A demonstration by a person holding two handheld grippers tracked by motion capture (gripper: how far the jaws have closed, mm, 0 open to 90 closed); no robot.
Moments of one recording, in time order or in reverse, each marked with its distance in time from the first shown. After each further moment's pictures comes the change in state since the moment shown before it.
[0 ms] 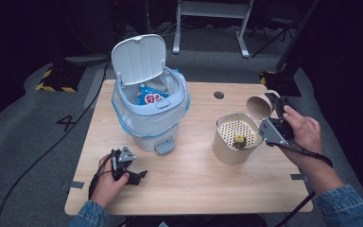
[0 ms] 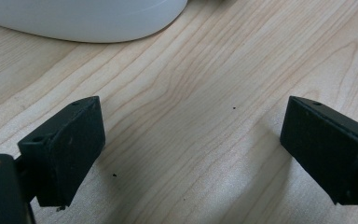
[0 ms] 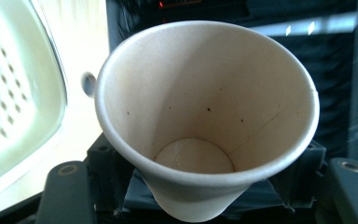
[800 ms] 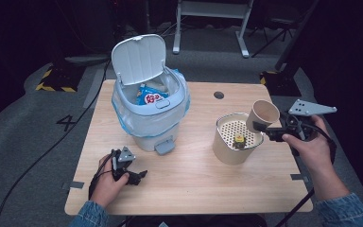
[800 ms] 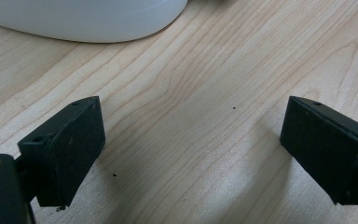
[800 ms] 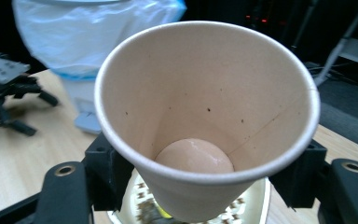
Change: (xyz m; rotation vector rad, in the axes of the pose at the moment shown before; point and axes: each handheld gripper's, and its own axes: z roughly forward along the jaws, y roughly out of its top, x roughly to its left) left arm 0.000 0.000 0.000 0.000 0.000 0.000; right arm -0.005 -0.033 -0.010 -0.232 0.577 1.135
